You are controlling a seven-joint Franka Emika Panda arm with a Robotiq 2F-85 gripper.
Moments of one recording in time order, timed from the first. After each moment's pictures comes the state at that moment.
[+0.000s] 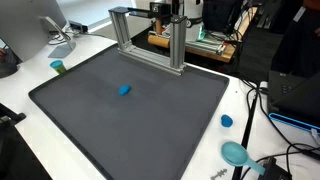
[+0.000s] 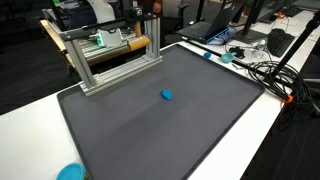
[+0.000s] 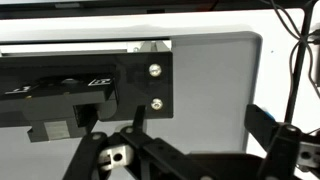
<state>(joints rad) 0.10 -0.53 0.16 -2.50 0.14 1.98 0.23</state>
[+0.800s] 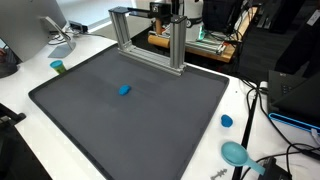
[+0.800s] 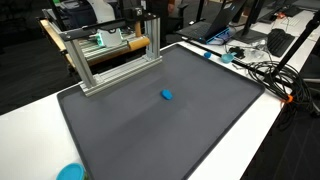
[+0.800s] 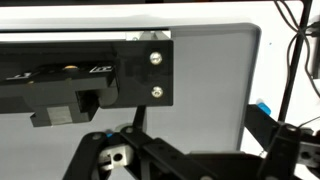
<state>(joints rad) 0.10 -0.54 0.15 -2.50 0.14 2.01 0.21</state>
